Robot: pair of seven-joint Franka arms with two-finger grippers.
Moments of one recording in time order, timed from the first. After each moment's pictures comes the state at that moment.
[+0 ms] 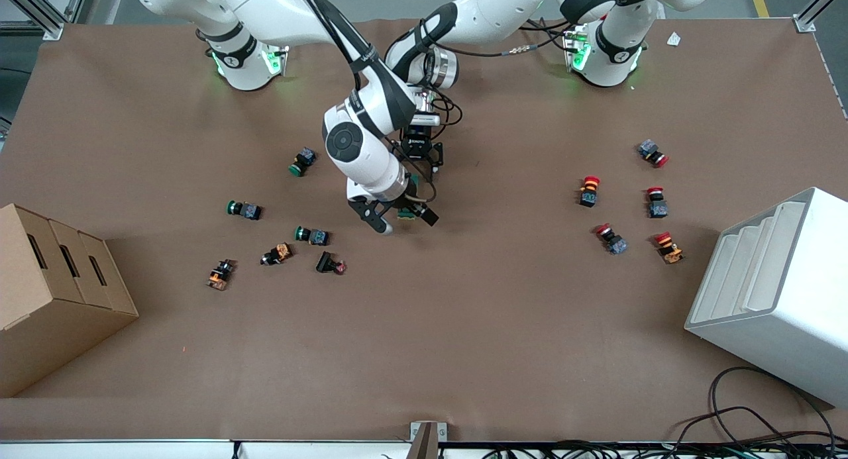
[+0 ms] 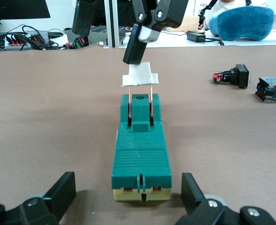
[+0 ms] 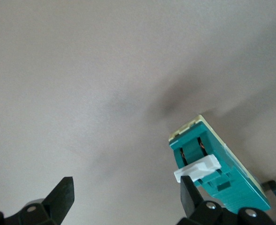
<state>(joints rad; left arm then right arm) -0.88 0.89 -0.46 -1.91 1.96 1.80 -2.62 0.77 0.58 -0.02 -1.79 0.49 2.58 1.14</state>
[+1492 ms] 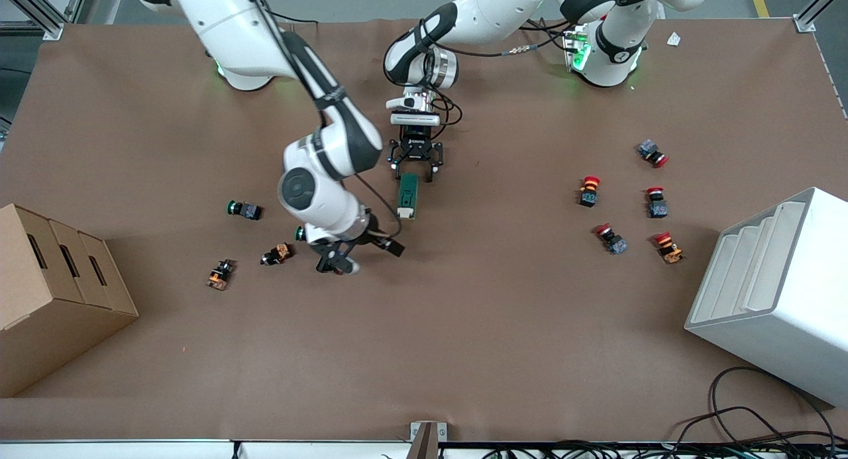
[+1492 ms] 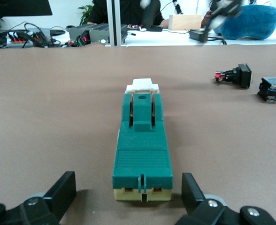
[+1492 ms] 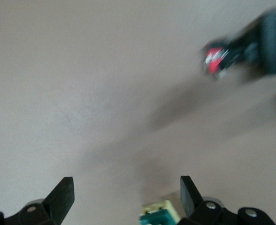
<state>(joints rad) -0.88 0.89 -0.46 -1.90 1.93 1.81 -2.62 0.57 0.58 -0.05 -1.70 0.45 2.35 0.78</state>
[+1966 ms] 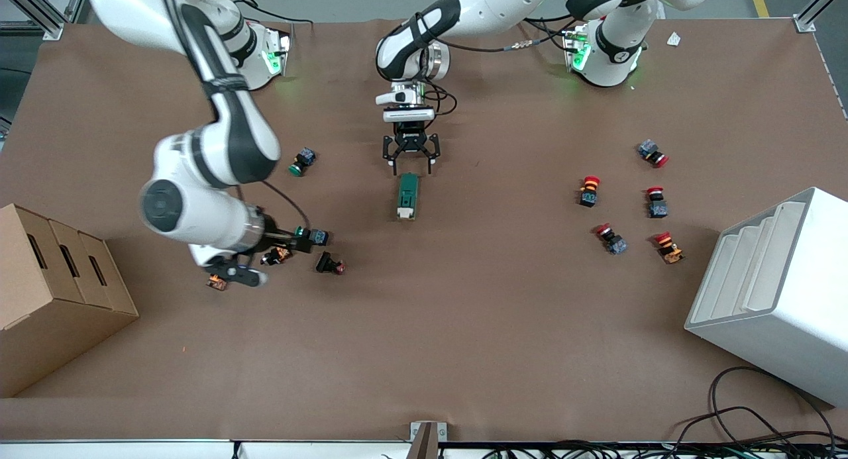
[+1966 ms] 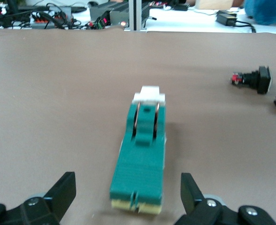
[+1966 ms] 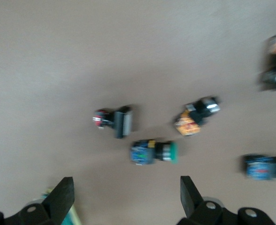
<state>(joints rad) -0.78 0.84 -0.59 -1.83 1.73 1.82 -2.49 0.37 0.39 -0.13 -1.69 0.26 1.96 0.36</state>
